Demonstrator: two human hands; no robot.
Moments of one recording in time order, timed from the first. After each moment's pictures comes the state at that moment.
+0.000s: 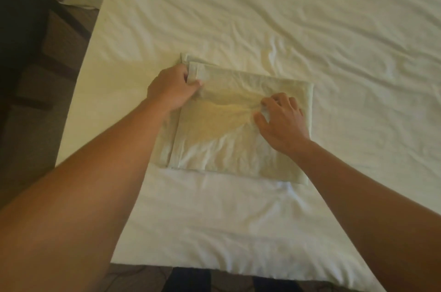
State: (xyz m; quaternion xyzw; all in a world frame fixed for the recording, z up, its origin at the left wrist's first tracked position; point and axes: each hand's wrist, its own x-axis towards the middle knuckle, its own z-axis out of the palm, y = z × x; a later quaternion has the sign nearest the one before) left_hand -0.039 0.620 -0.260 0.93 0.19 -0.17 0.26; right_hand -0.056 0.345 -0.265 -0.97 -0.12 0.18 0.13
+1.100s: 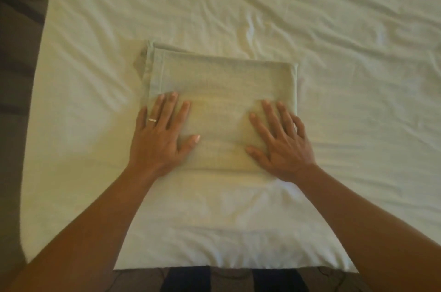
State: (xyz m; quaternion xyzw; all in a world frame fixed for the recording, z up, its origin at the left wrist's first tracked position) left_hand -0.163 0.579 -0.306 0.99 -0.05 -0.10 0.04; right_hand -0.127 0.269 -0.314 -0.96 -0.26 0.13 0.01
